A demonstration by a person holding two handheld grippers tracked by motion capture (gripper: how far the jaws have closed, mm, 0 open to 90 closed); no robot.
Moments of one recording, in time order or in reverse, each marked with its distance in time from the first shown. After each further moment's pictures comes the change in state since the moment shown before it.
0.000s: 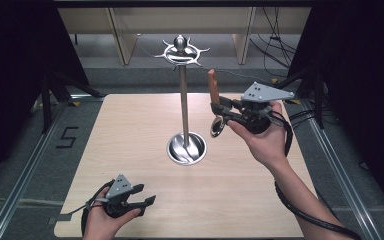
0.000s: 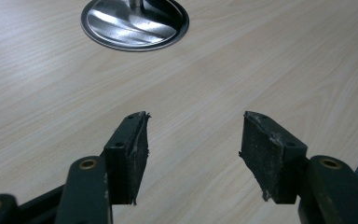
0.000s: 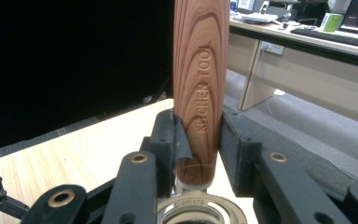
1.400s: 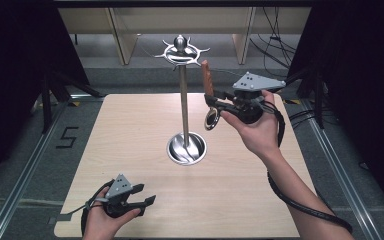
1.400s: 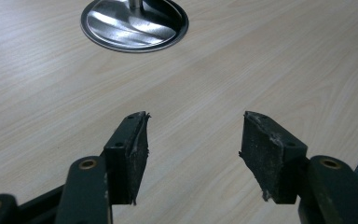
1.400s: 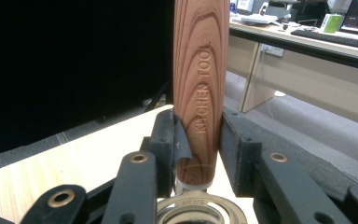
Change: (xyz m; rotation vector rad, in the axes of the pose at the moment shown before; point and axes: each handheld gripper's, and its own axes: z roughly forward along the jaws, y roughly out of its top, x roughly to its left) left arm 0.001 0.000 -0.001 0.005 -0.004 0.006; right arm -0.003 0.017 0.018 0.002 0.001 0.008
